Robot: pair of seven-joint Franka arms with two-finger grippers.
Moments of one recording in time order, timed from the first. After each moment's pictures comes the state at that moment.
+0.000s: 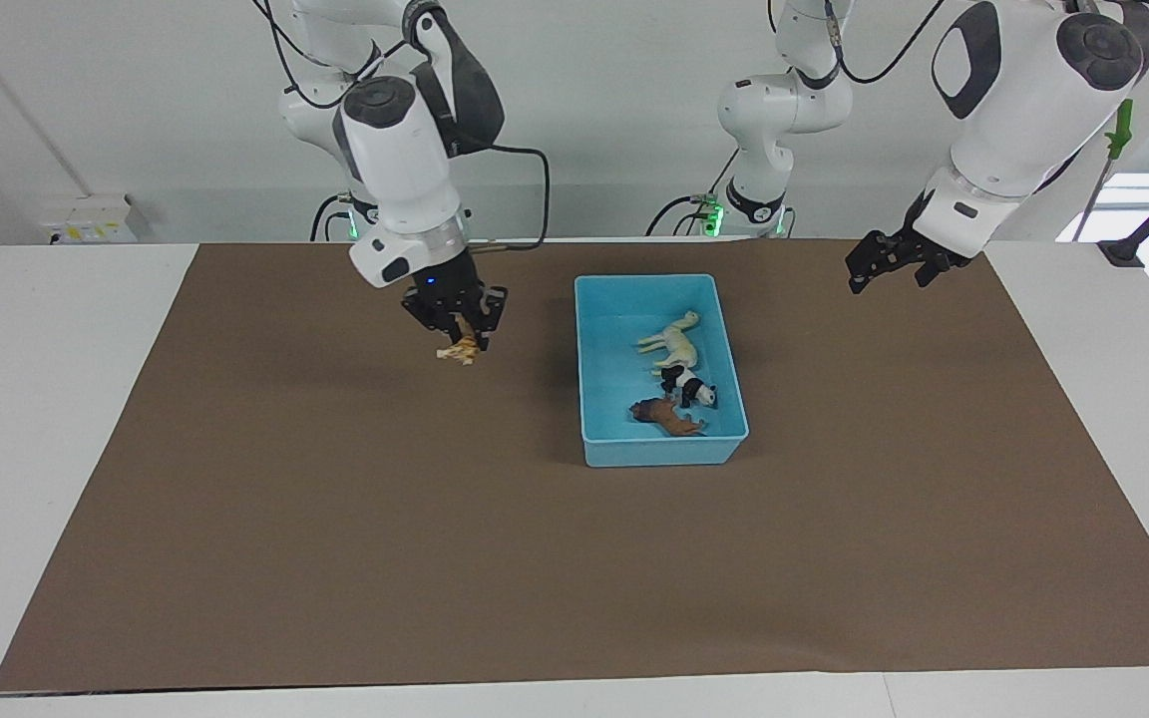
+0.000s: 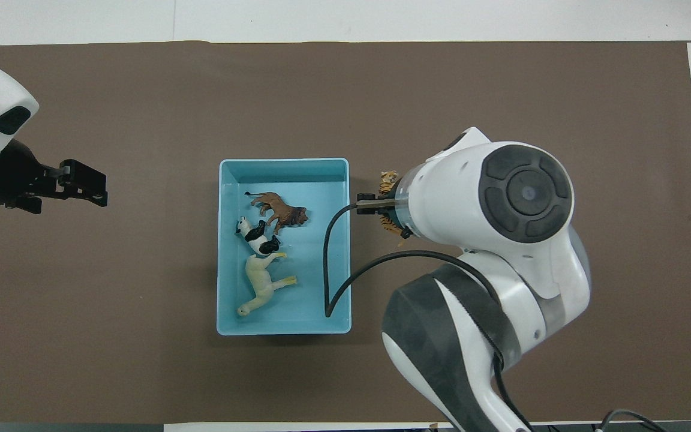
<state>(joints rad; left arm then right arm) 0.02 0.04 -0.15 -1.60 -0.03 1.51 -0.15 0.51 0.11 0.03 -1.76 0.10 2.08 0.50</state>
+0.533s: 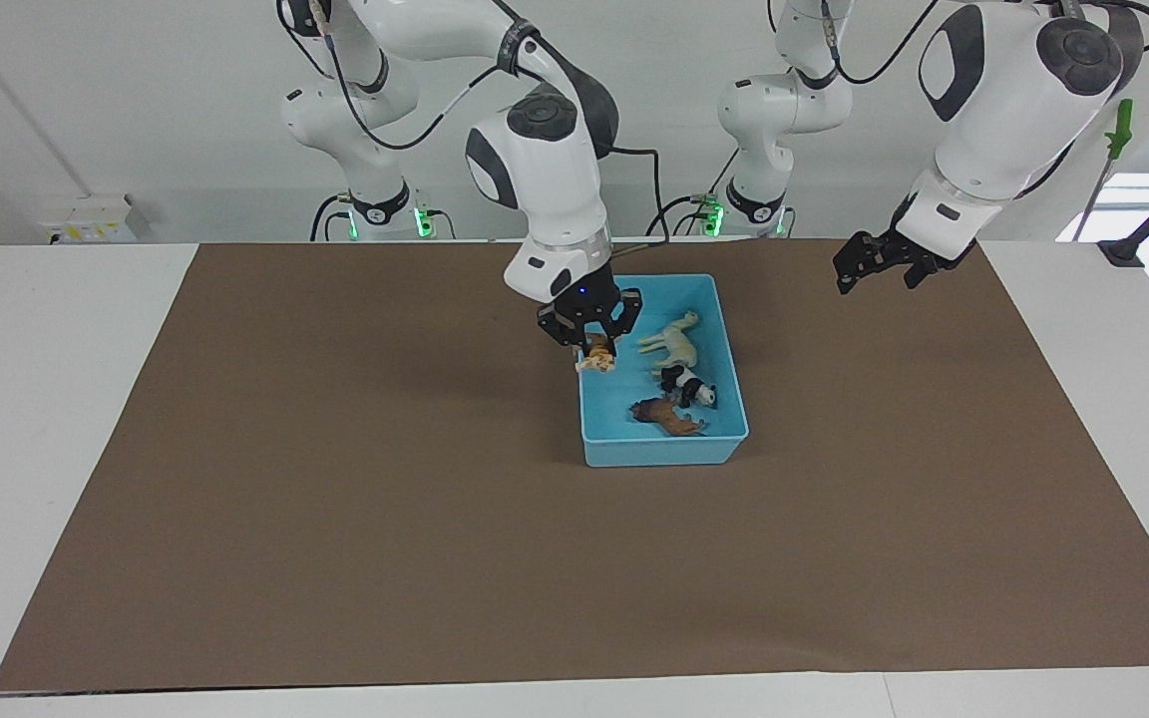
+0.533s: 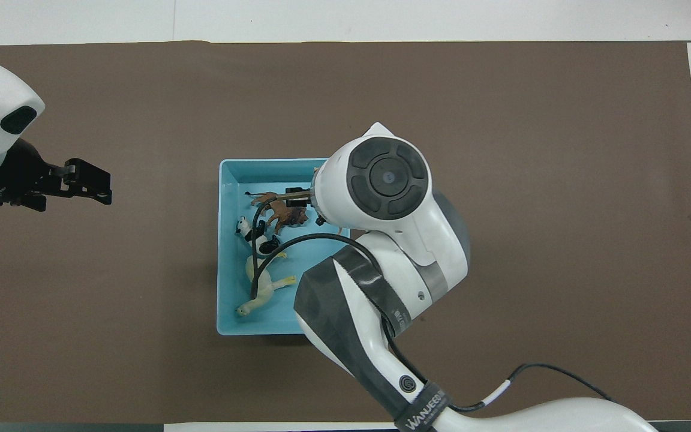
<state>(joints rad) 0.02 0.04 -0.15 -1.61 -0.03 1.54 -0.15 0.63 0.34 0.02 -1.59 0.10 2.14 0.60</state>
